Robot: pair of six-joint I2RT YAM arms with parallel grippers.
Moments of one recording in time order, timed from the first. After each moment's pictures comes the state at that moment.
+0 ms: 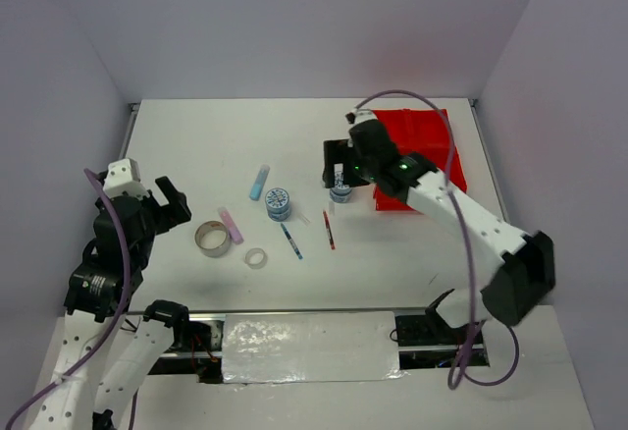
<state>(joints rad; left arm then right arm) -0.20 0.54 0.90 -0.74 -0.36 -0.38 0.58 1.28 1.21 -0.56 0.10 0.40</state>
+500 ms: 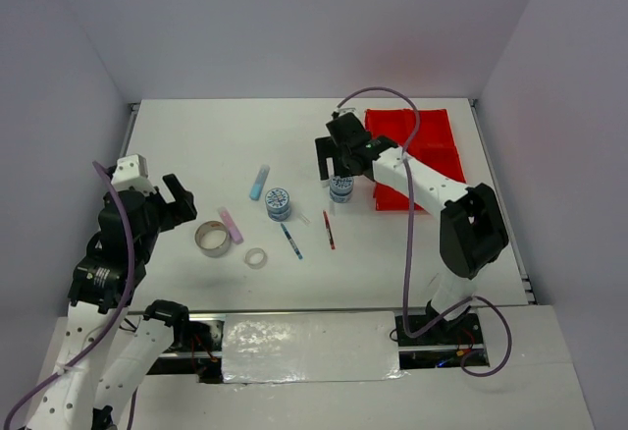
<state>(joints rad) -0.20 0.58 0.89 -0.72 -0.29 -0.37 0.59 1.73 1.40 -0.53 0.29 0.33</state>
